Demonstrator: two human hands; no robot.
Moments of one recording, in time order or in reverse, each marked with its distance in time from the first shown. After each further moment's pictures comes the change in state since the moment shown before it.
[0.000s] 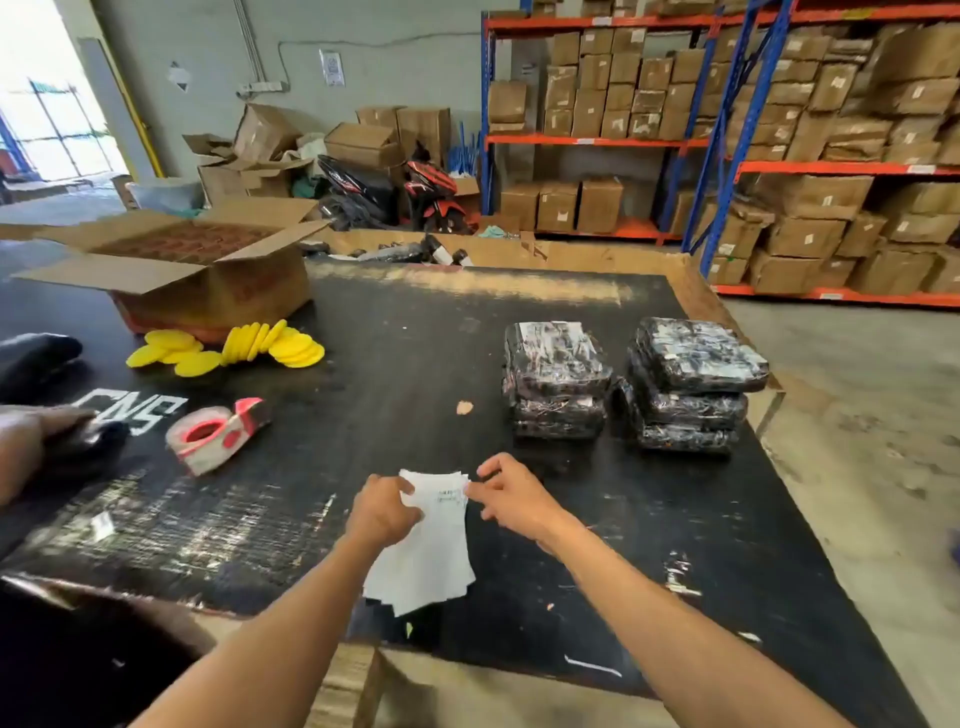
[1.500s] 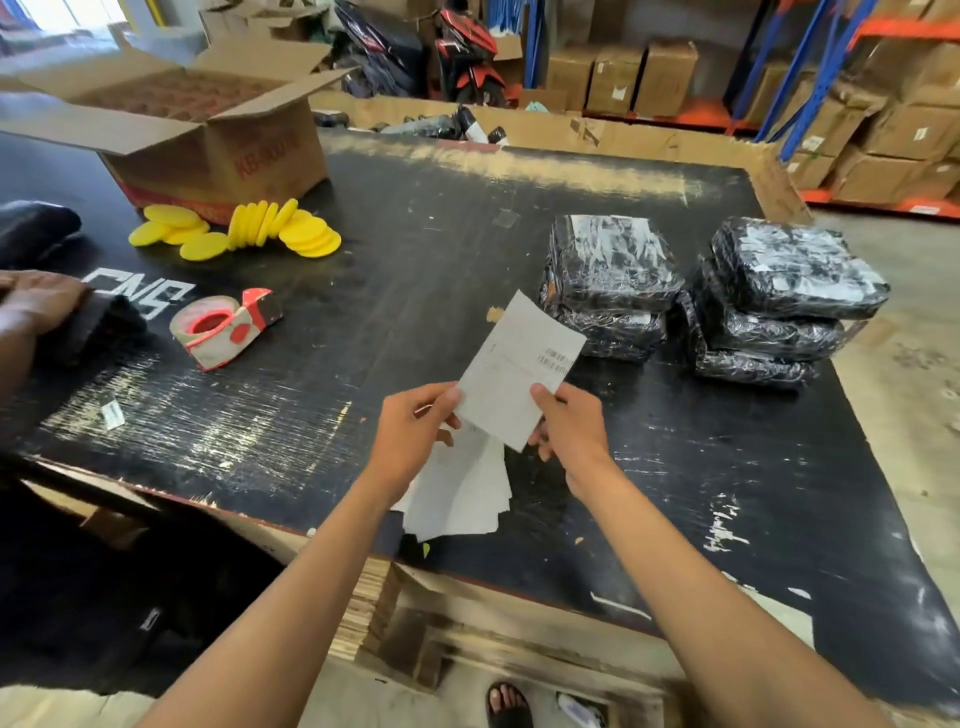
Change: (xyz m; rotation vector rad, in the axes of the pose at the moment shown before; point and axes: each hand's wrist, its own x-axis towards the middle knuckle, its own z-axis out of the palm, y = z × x) left_hand -0.037 0.019 0.001 -0.875 0.084 0.157; right_hand 0.015 0.021 0.005 0.431 0.294 0.093
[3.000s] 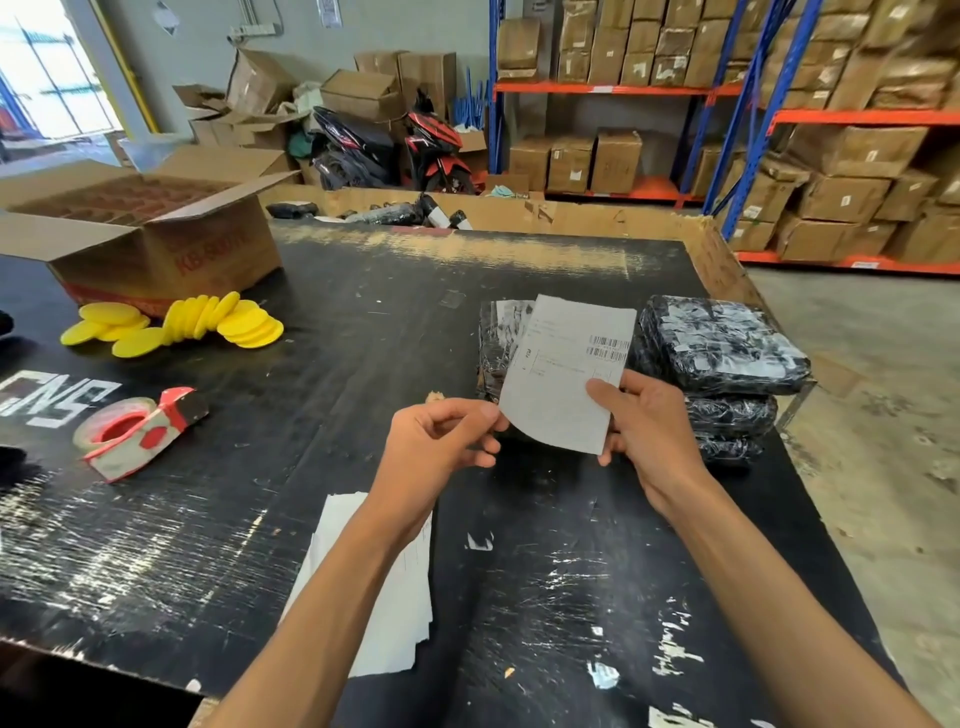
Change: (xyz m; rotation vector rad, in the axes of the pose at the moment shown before) left_hand 0.034 0.096 0.100 -0.297 -0.175 0.092; right_hand 0.046 -0.081 -0.134 0.127 -0.048 -0.282
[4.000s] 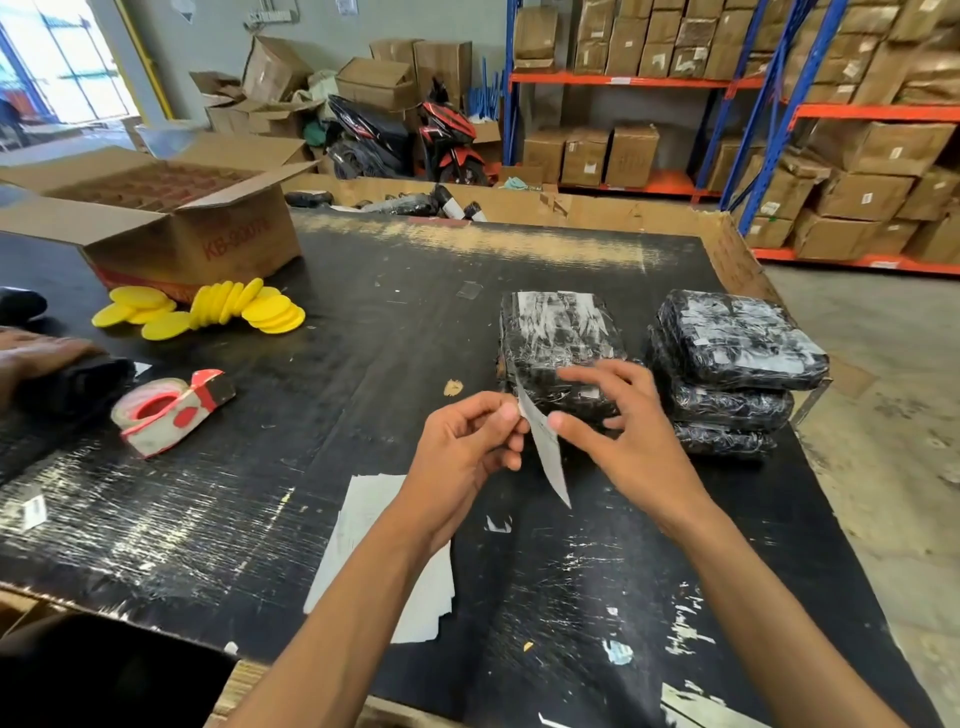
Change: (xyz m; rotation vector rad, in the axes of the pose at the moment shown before) left_hand -0.025 0.010 0.004 -0.249 -0.139 -0.006; right_hand -0.040 -0.011 0.026 -0.509 -0.116 -0.227
